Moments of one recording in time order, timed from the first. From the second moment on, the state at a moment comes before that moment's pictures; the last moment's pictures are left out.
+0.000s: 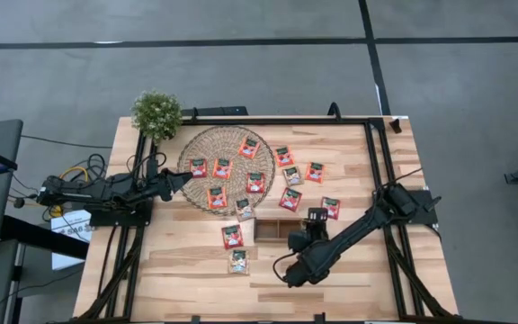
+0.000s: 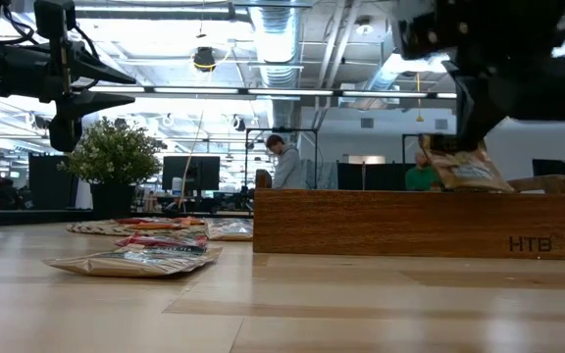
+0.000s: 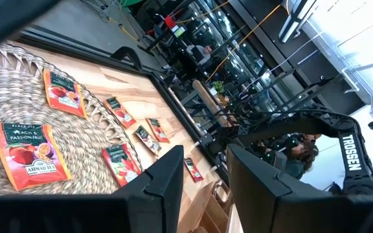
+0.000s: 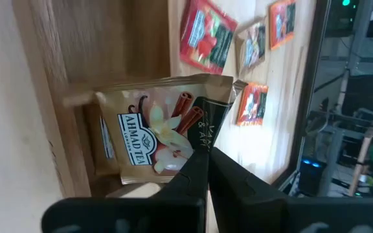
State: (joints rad) left arm -0.09 0.00 0.04 0.01 -0.48 -0.89; right arm 0.59 2.09 1.59 -1.57 0.58 0.73
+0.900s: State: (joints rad) left arm -0.10 0.00 0.04 0.00 -0.48 -0.88; right arm 0.59 2.09 1.49 -1.57 0.55 0.84
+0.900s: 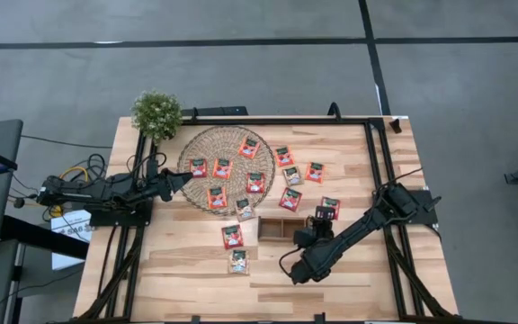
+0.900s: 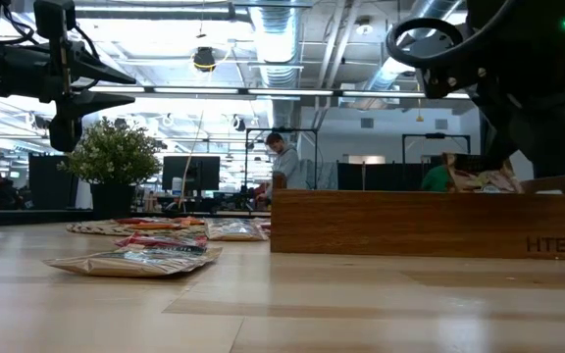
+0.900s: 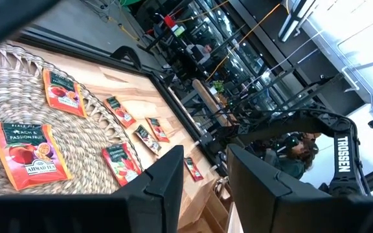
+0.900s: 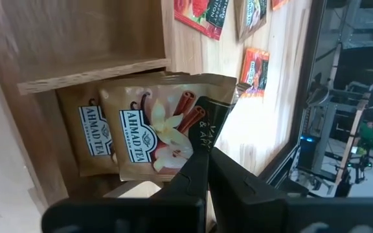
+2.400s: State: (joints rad) left arm -0.10 0.00 0.04 0.00 -0.45 -0.88; right arm 0.59 1.98 1.49 -1.57 0.47 0.82
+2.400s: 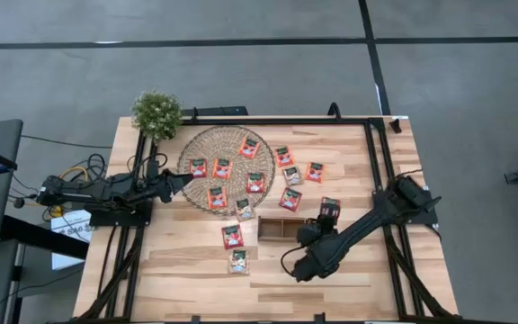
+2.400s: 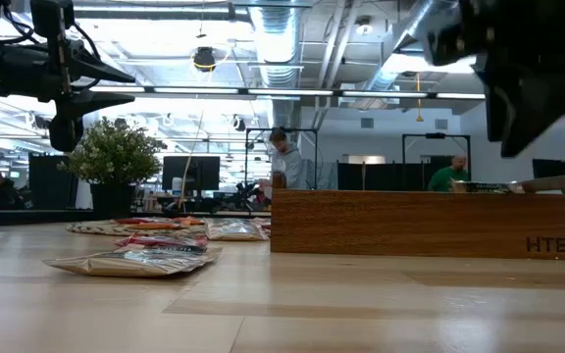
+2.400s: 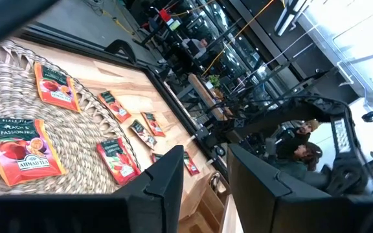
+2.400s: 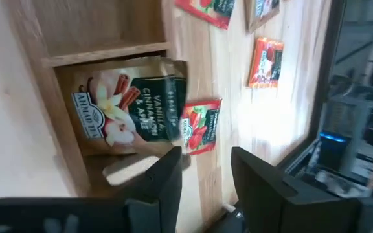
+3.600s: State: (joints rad) left arm -0.10 0.00 0.04 0.01 -0.48 -1.01; right arm 0.57 1.57 1.49 -1.56 0.53 0.83
